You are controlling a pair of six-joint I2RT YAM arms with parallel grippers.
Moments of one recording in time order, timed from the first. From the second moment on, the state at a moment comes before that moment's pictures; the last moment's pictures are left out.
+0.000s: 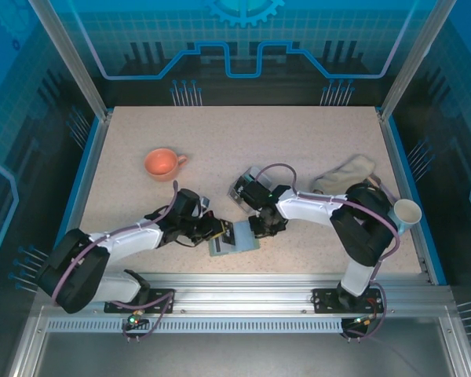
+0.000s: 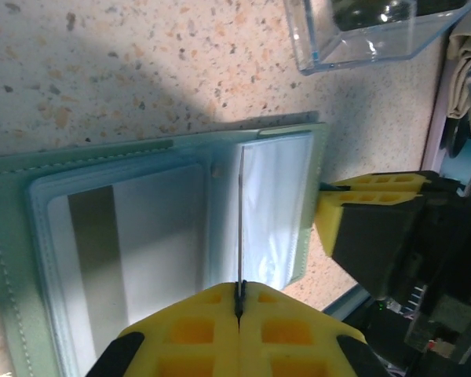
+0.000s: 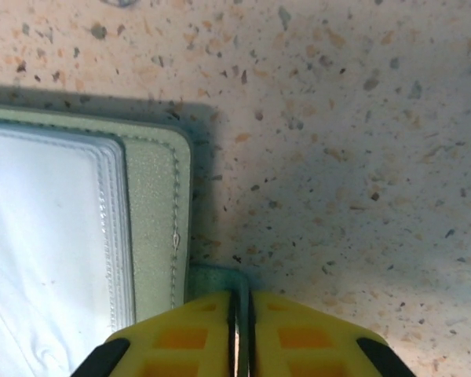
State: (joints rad) left arm -0.54 1.33 0.48 -0.03 0.48 -1.03; right arm 0.79 1.76 1.04 -0.72 -0.05 0.59
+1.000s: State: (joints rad) left arm -0.55 1.22 0.30 0.18 0.42 -1.09; right arm 0.77 1.75 1.02 -0.70 -0.09 0.61
